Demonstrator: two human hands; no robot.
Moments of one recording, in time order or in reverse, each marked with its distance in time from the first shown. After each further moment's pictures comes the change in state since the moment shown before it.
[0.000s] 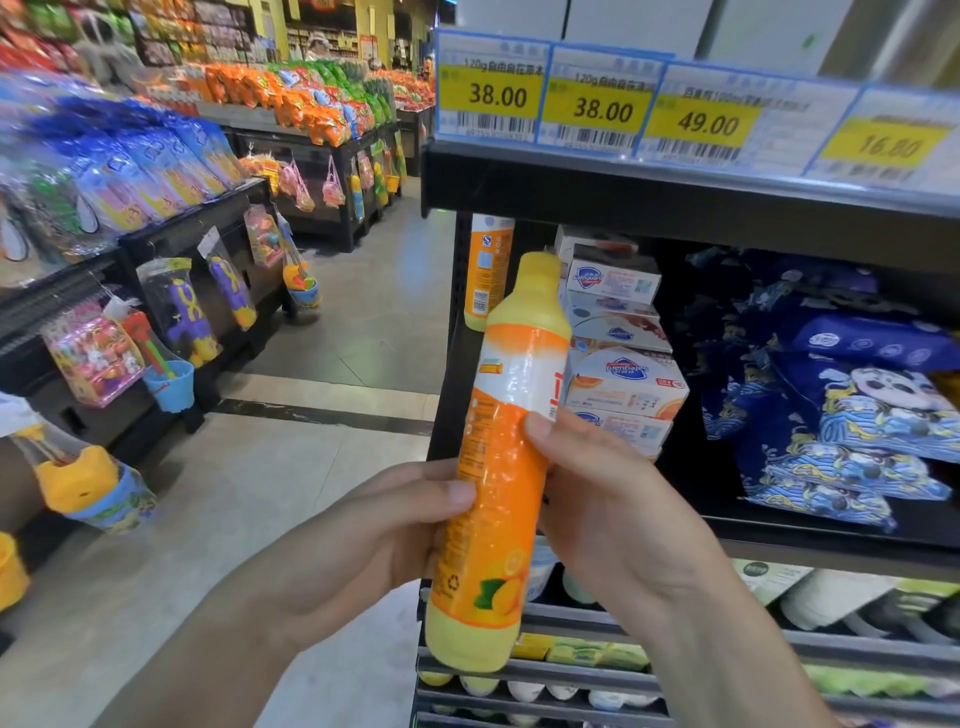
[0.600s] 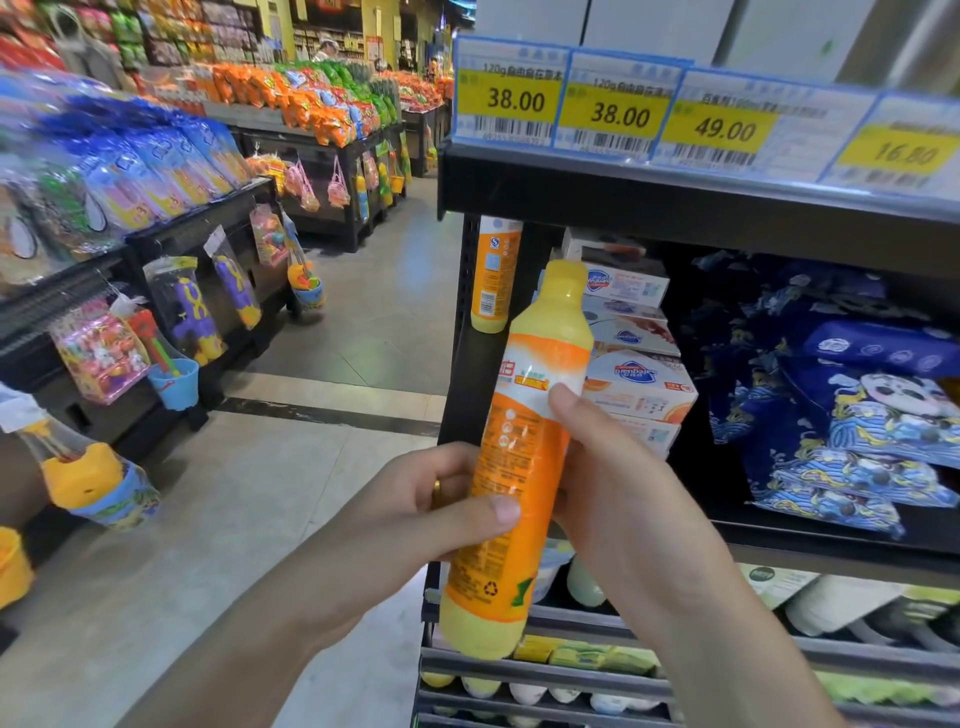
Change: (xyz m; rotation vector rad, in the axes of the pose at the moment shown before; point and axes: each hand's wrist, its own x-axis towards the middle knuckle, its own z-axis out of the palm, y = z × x) left_hand -0.010 0.004 0.007 0.262 0.048 0.166; right_hand -0.005 -0.007 0.008 -0.101 0.070 -0.027
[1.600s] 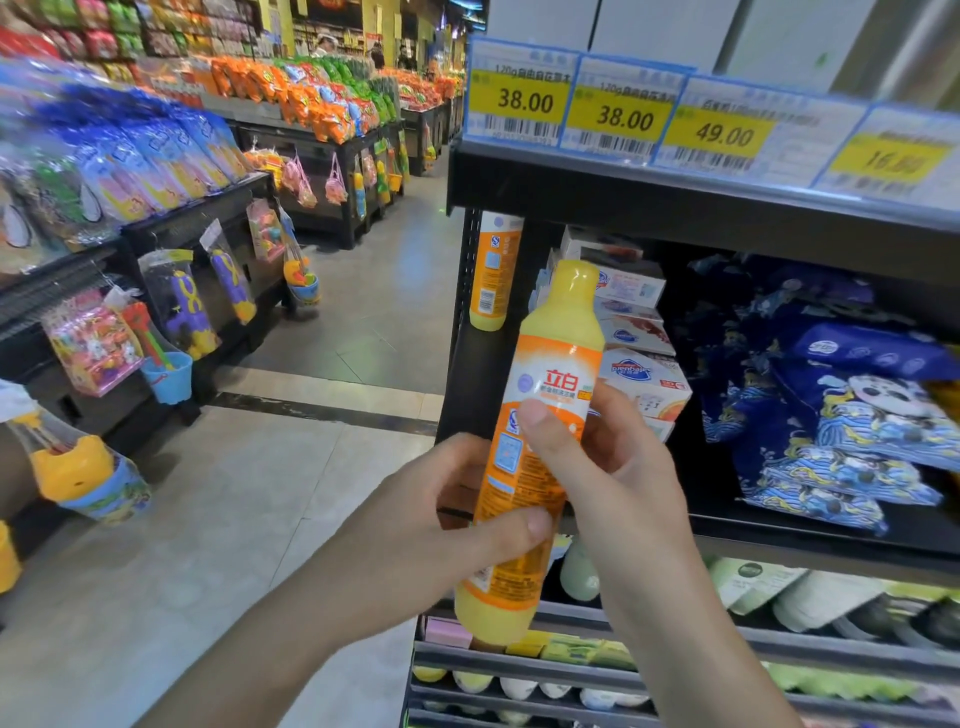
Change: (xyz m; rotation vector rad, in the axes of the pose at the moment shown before) left_hand -0.003 -0.004 0.012 0.180 0.063 0.066; right_hand -0.008 0.004 0.015 -0.164 0.283 -0.206
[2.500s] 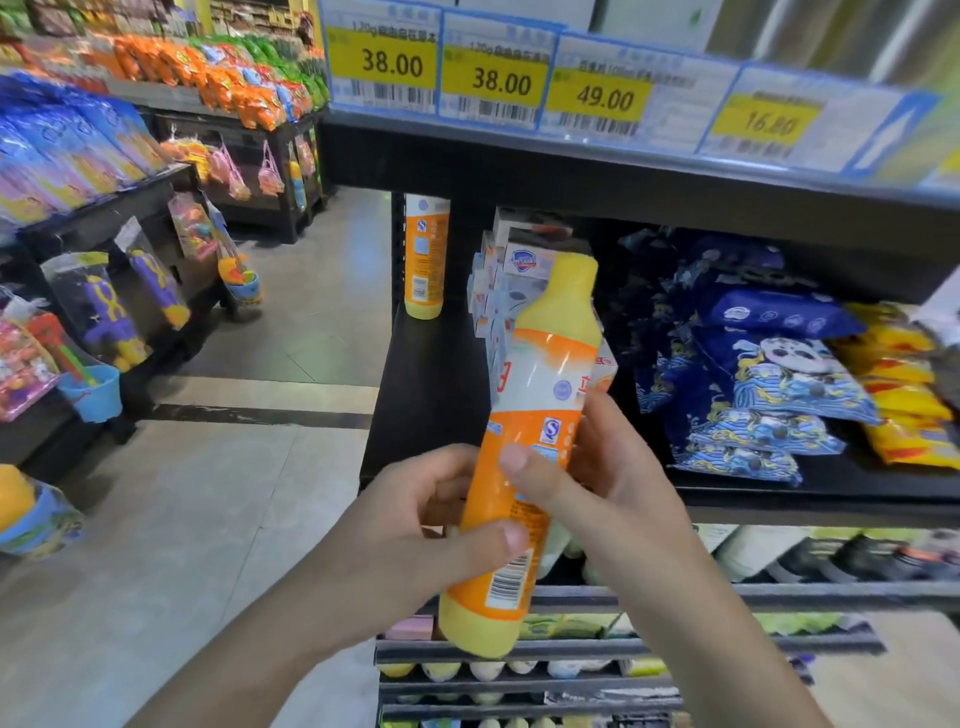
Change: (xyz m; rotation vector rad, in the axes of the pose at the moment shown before) left_hand 0.017 -0.001 0.030 -0.129 -0.148 0.079; right_hand -0.009 0.008 -0.059 -0.150 -0.137 -0.041
